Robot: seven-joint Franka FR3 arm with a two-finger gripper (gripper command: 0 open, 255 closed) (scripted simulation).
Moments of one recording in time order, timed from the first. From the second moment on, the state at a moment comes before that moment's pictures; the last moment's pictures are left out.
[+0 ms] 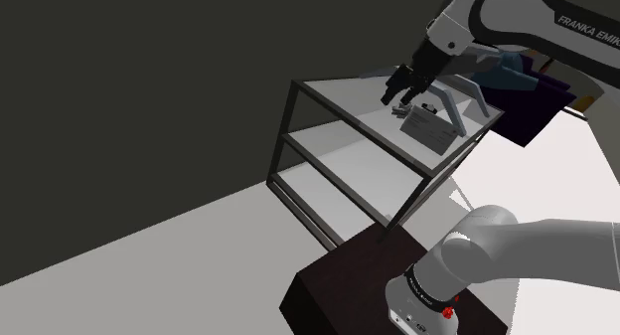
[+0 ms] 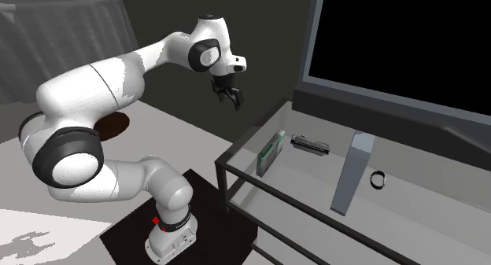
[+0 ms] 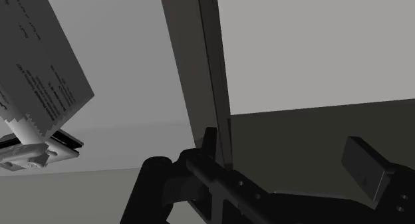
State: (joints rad) arm -0.02 -0.78 -0.01 -2.28 0.02 1.71 0.04
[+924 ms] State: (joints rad) arm -0.05 -0.69 -0.30 -2.20 -0.12 1.62 -0.34
